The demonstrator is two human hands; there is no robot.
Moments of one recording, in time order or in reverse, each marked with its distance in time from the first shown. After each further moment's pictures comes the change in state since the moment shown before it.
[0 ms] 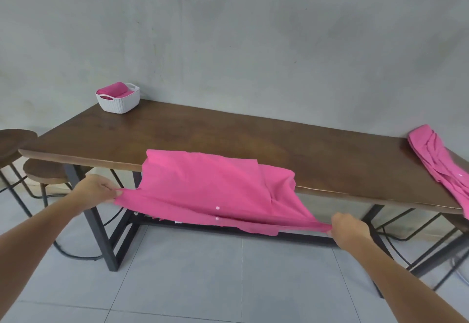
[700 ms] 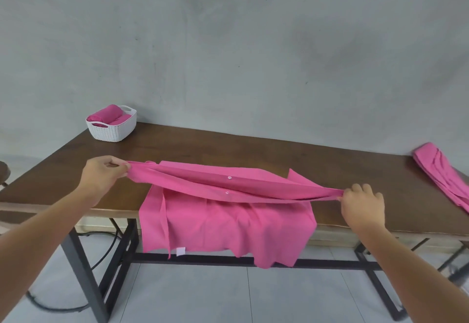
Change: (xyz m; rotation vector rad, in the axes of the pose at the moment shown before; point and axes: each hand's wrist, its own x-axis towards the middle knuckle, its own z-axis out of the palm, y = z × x) left_hand 0.184 0.048 -0.065 -0.470 0.179 0.257; right_hand 0.103 -0.108 -0.110 -0.211 0.492 0.125
